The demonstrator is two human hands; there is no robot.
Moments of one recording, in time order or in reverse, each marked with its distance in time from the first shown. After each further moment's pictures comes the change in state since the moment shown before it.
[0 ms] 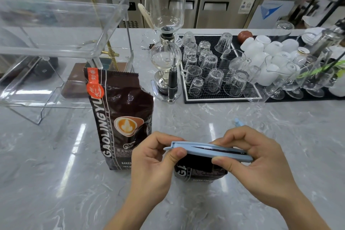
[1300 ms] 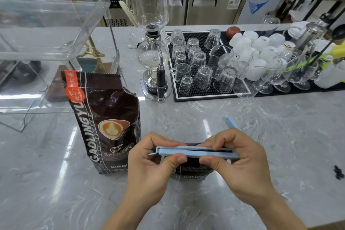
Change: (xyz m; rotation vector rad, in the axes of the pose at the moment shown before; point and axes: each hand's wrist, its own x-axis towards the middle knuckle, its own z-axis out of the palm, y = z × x) left_hand 0.000 -0.007 0.010 -0.079 -0.073 0.011; right_hand -0.006 0.016 0.018 0.230 0.130 -0.038
